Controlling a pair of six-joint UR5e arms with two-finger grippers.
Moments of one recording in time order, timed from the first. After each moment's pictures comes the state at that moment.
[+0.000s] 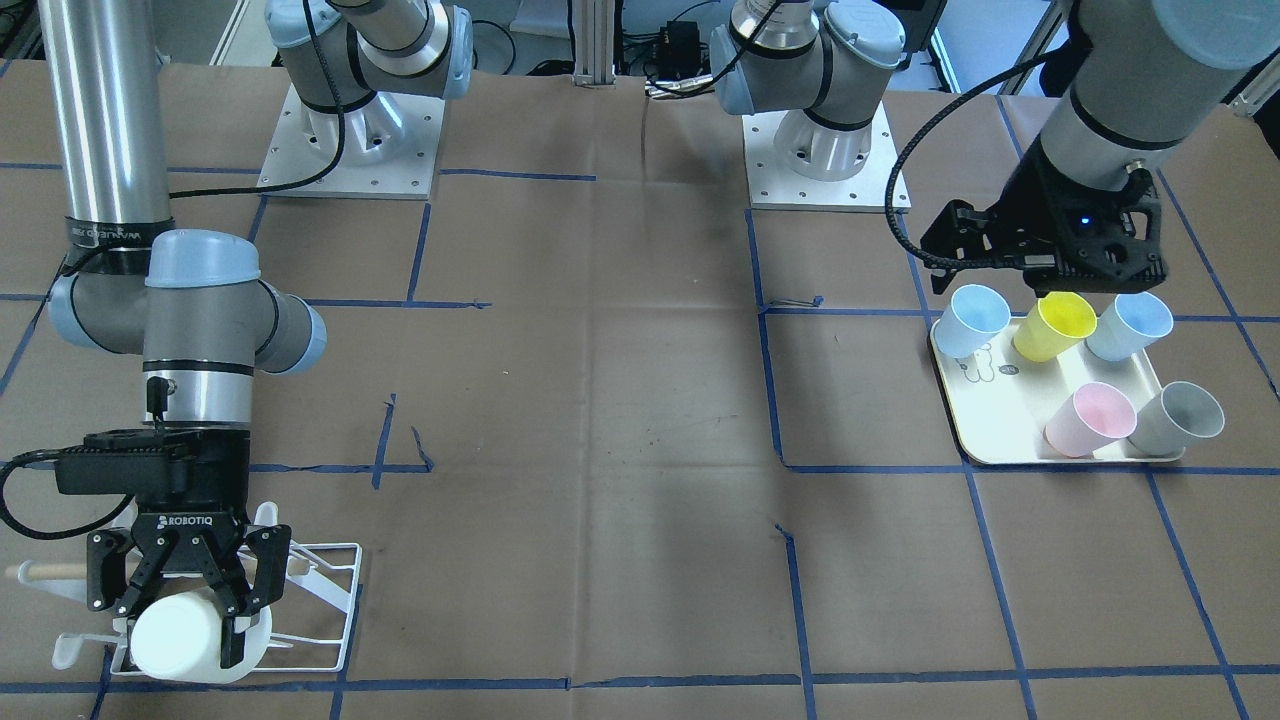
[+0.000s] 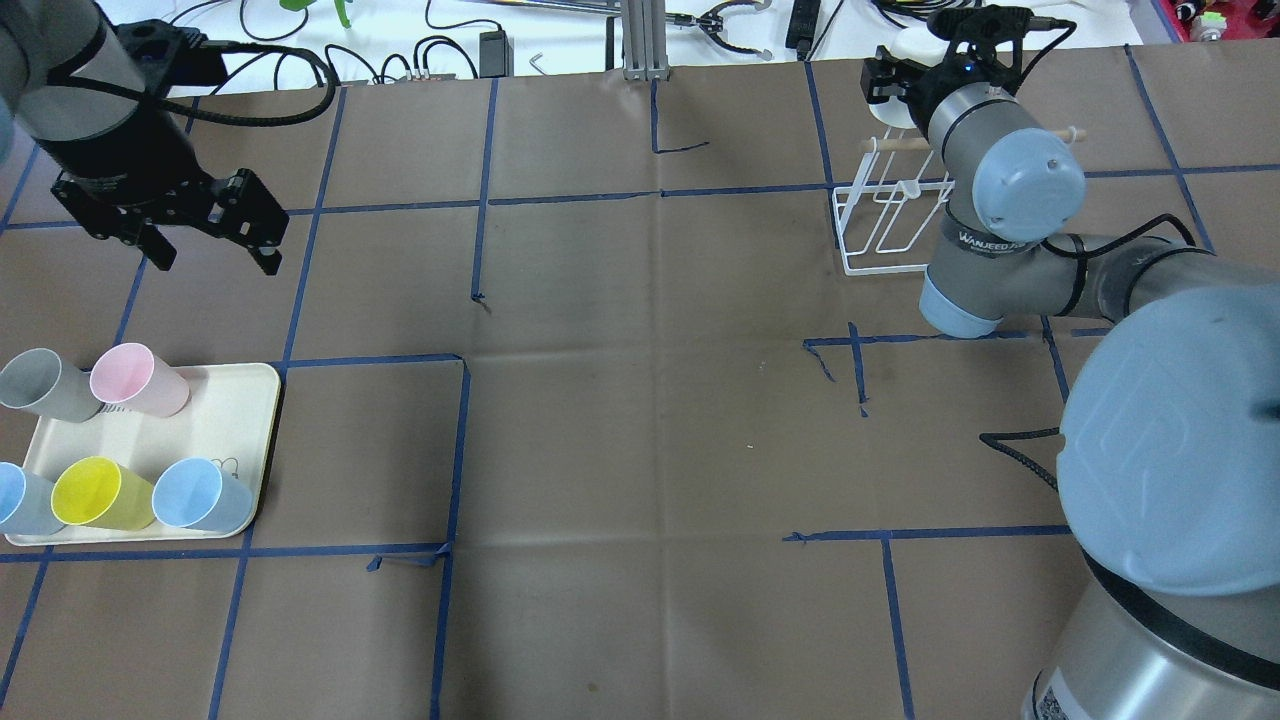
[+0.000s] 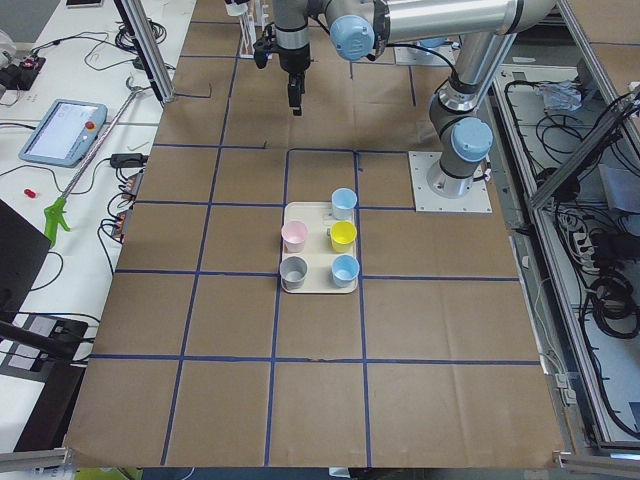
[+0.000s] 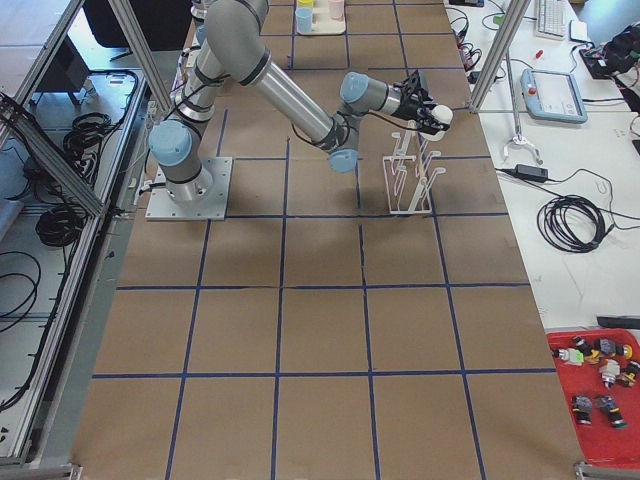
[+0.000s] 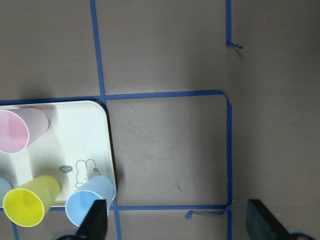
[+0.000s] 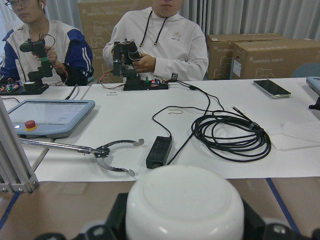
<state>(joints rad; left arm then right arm) -1.33 -1.57 -1.62 -1.57 1.65 0.31 1.46 -0.99 1.83 -3.59 -1.44 -0.01</state>
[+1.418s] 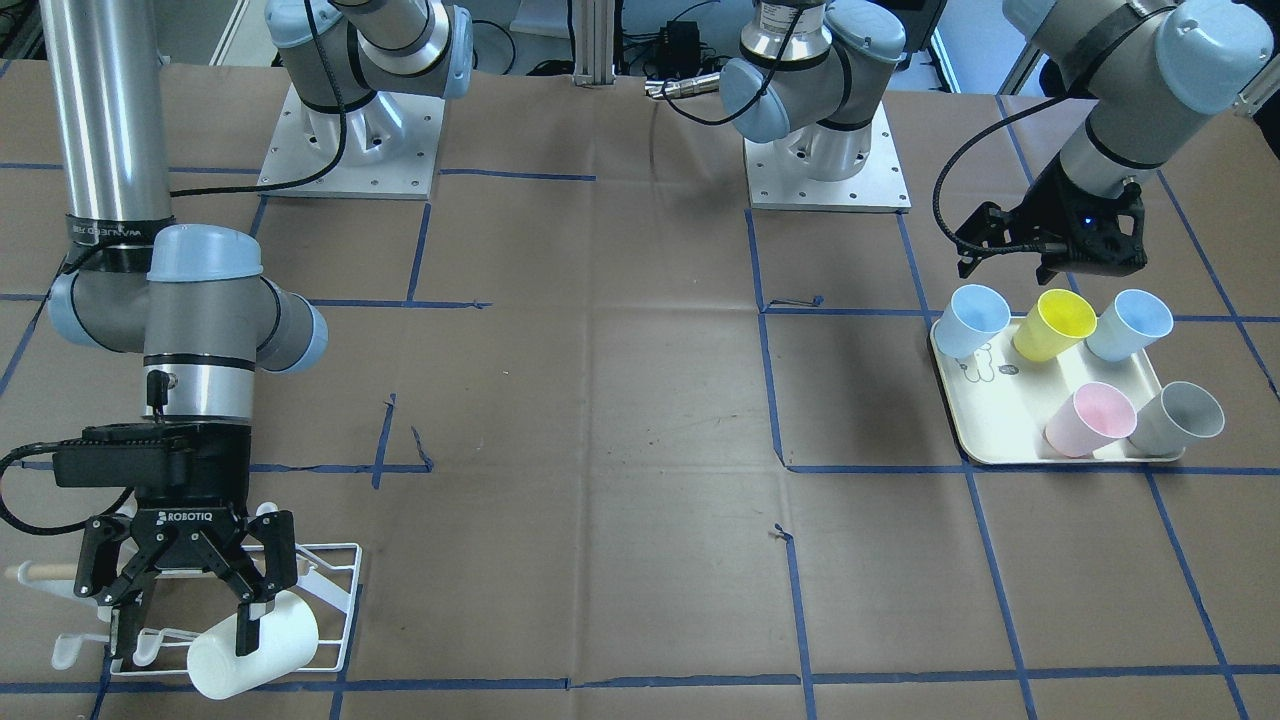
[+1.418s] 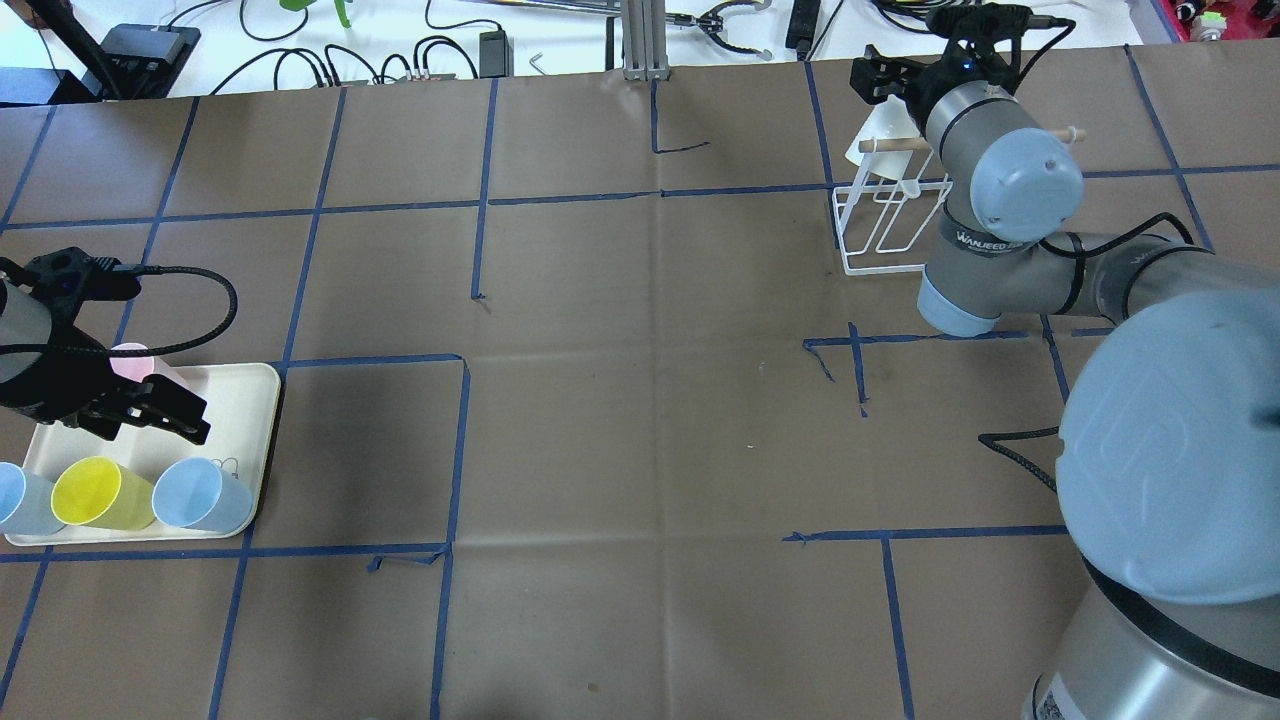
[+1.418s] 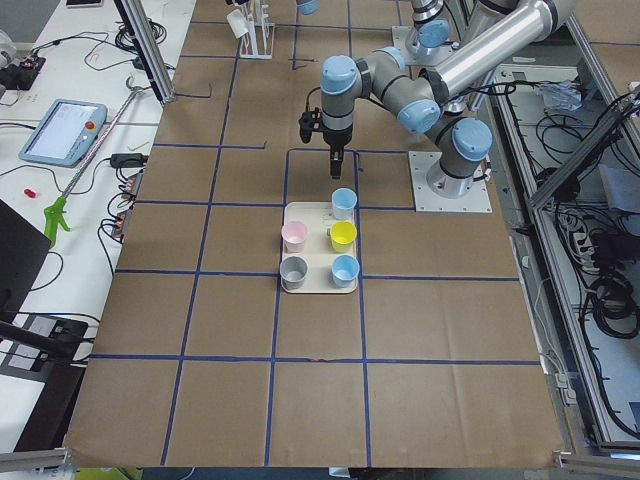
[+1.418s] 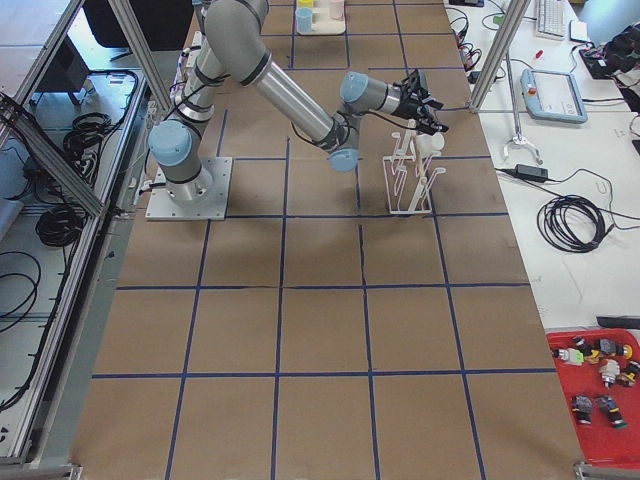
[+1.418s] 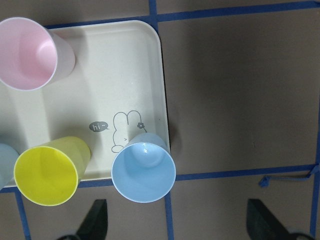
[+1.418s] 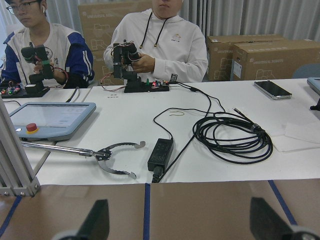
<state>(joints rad) -1.02 -1.40 -2.11 -1.24 1.60 0.63 1.46 -1.02 1.83 -3.59 -1.44 0.00</state>
